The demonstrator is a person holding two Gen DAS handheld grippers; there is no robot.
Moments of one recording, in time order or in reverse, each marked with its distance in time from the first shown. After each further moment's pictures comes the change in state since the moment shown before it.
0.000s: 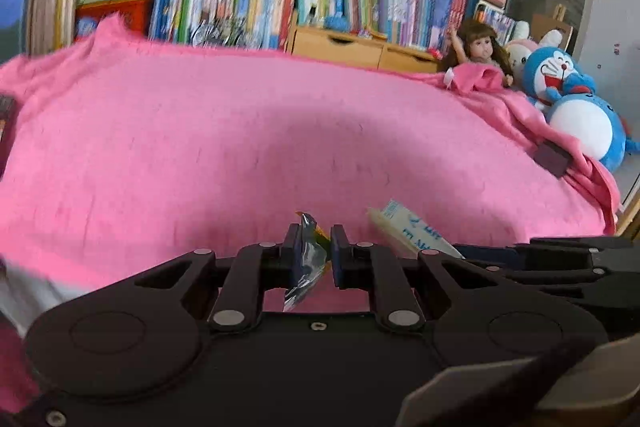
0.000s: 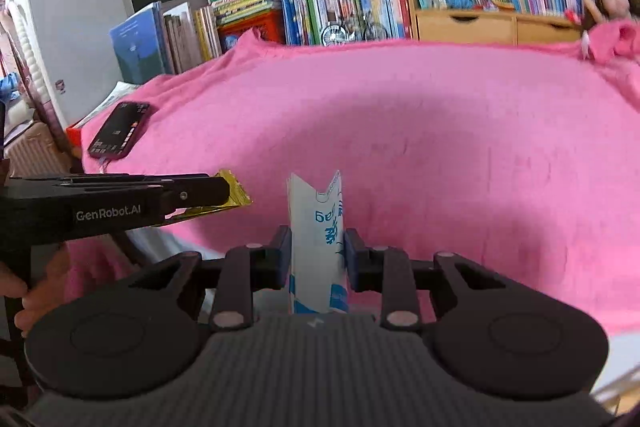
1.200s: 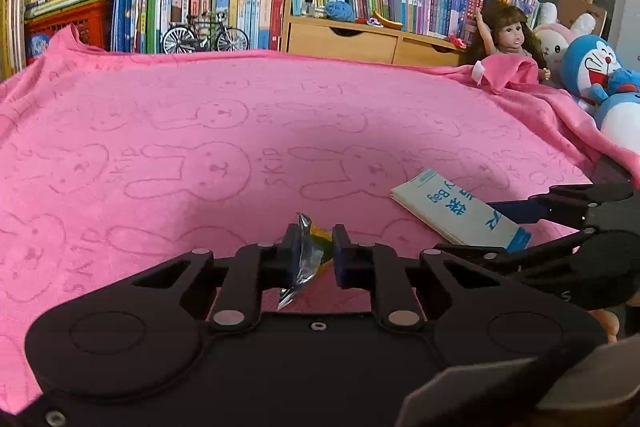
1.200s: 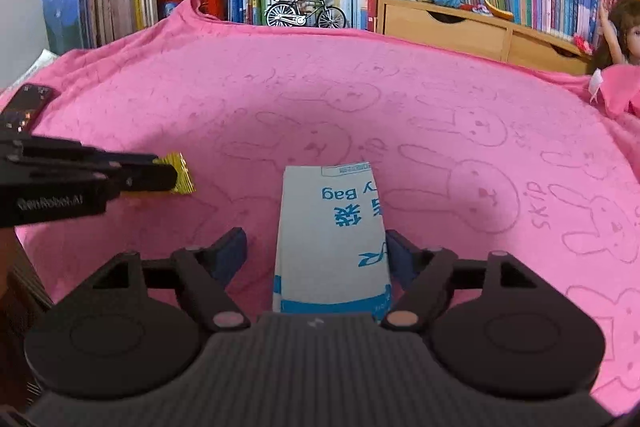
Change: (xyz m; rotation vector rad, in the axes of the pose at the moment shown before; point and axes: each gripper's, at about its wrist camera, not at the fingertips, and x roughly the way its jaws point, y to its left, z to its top) left arm 0.149 0.017 0.092 0.094 0.026 0.007; right arm 0.122 -0.077 0.097 -0.168 0.072 -0.155
